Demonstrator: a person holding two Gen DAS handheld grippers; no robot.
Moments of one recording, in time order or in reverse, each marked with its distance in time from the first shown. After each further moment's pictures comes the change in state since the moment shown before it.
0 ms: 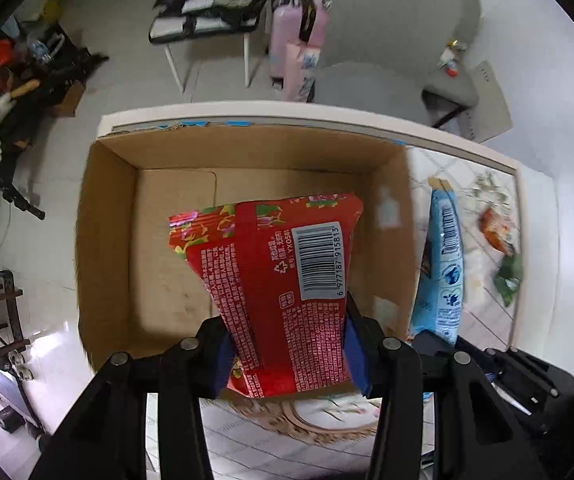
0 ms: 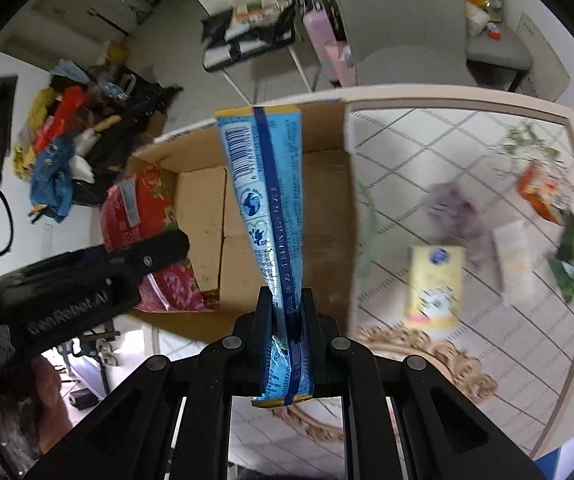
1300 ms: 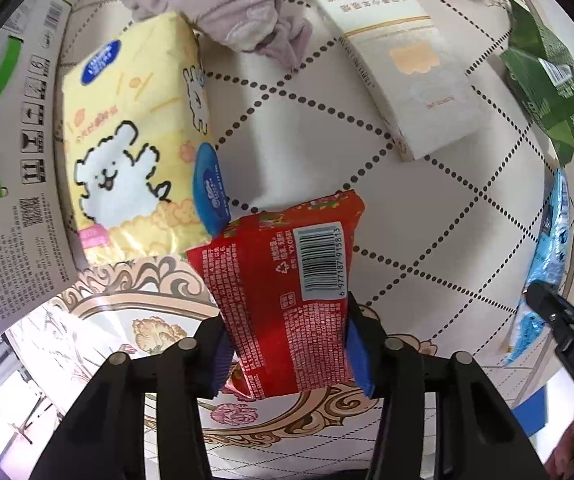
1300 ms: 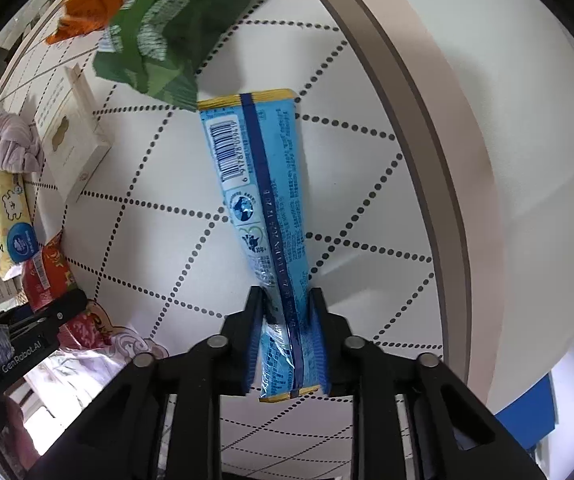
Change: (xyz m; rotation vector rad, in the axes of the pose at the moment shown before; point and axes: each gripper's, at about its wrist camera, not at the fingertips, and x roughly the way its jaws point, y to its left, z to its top) left arm 0.209 -0.270 -0.114 0.218 0.273 0.162; right arm 0.032 -0.424 -0.150 0.382 0.169 -0.253
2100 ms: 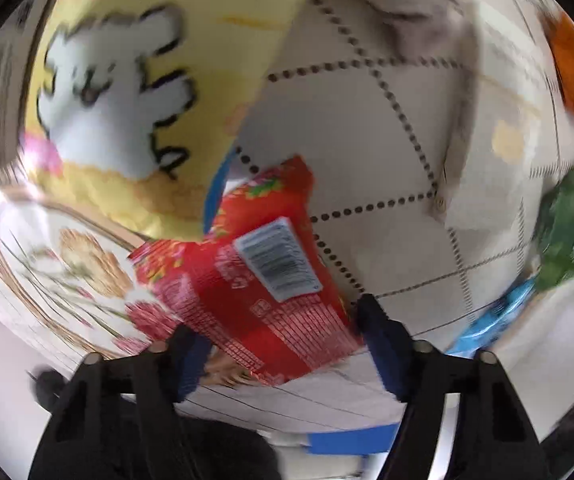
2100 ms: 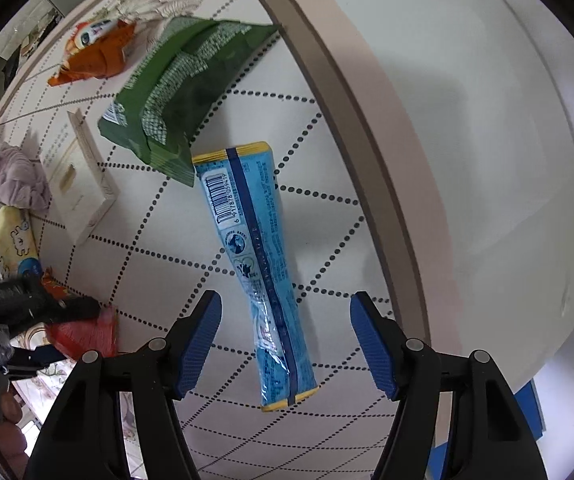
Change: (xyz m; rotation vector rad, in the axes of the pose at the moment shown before) left arm 0.028 -0.003 0.054 -0.424 0.271 -0.248; right arm -0.052 0.004 0.023 0.001 -0.050 -0.027
